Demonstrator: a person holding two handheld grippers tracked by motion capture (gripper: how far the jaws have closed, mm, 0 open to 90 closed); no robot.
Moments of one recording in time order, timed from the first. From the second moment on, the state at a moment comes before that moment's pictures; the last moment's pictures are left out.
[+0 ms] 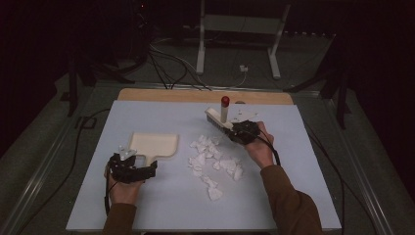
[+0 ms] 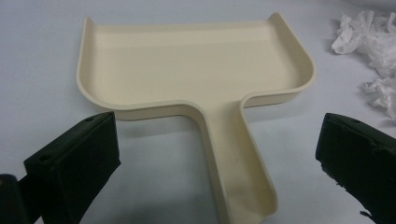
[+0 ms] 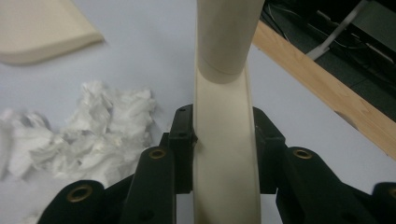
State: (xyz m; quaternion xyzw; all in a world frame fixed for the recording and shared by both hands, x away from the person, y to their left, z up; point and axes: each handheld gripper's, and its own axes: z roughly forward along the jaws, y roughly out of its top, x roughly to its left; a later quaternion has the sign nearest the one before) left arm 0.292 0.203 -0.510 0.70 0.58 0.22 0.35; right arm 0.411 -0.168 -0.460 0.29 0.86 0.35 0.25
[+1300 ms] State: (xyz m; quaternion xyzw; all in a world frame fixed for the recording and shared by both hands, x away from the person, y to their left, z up) left arm 0.293 0.205 -0.512 0.70 0.58 0.21 0.35; right arm 0.380 -0.173 -0.444 0.14 0.90 0.36 0.21
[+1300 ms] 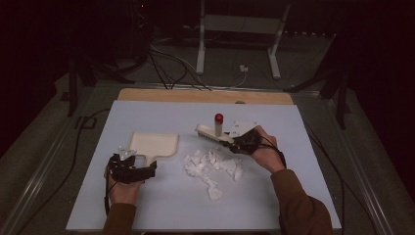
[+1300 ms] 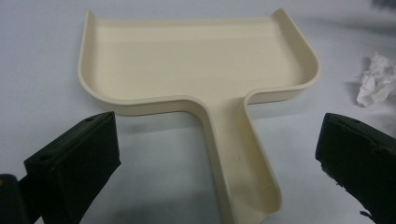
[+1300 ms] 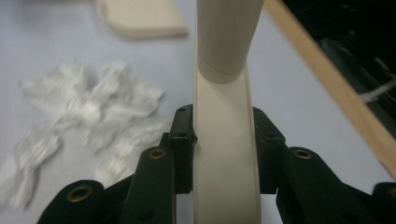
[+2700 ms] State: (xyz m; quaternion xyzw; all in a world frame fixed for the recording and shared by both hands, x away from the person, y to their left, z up) left arm 0.291 0.206 -0.512 0.70 0.58 0.22 0.35; right arm 0.314 -0.155 -0.422 0.15 0.89 0.43 -0.03
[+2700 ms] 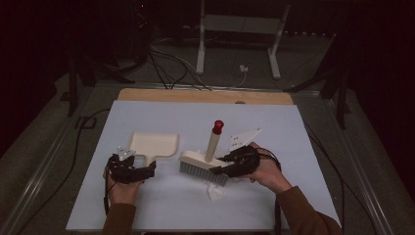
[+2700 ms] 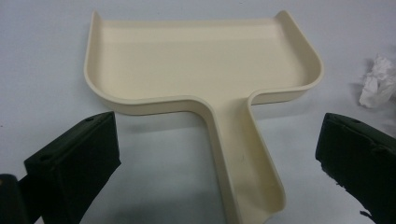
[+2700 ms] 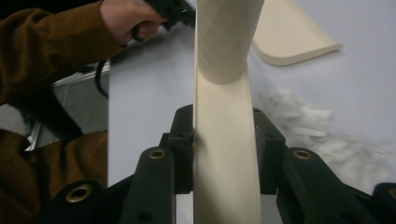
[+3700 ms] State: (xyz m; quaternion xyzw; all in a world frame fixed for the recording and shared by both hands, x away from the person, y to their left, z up) left arm 0.292 0.205 -0.512 0.70 0.58 0.22 0.35; right arm 0.317 -0.149 -0.461 0.07 0.93 0.37 0.01
